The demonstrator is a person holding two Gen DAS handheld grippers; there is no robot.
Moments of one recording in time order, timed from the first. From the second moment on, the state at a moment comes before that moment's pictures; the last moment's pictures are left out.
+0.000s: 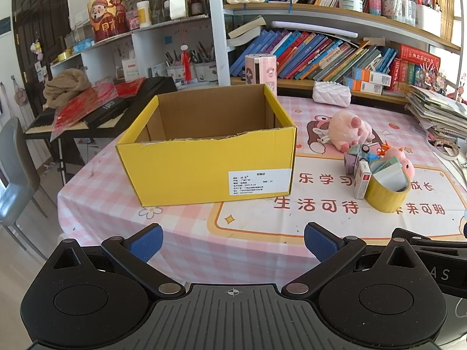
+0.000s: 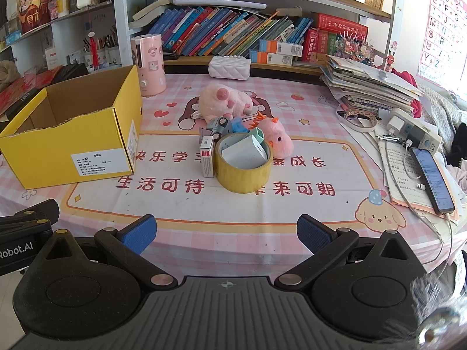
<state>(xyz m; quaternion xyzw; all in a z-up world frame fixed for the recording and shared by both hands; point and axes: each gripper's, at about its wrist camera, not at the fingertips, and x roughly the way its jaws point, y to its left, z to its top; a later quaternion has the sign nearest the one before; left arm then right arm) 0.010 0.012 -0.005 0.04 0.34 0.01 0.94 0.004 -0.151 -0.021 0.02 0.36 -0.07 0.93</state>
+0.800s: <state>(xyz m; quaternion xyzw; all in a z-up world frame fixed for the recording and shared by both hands) 0.011 0.012 -0.003 0.04 0.34 0.01 0.94 0.003 -0.152 -0.021 0.02 0.36 -0.07 0.93</state>
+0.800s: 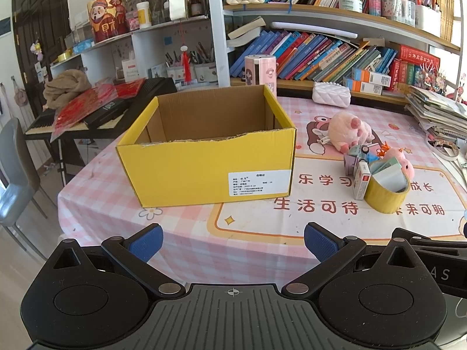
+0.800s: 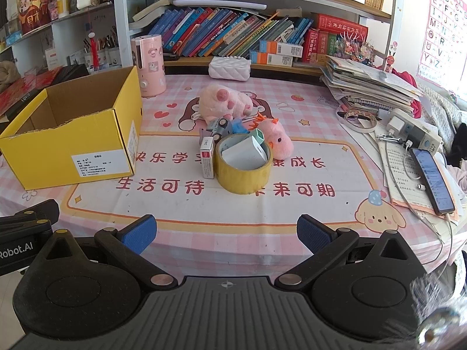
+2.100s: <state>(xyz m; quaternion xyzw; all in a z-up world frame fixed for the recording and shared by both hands) 0.046 0.001 -0.014 0.01 0.36 0.01 0.93 0.035 -0.169 -0.022 0.00 0.37 -0.05 0.93</state>
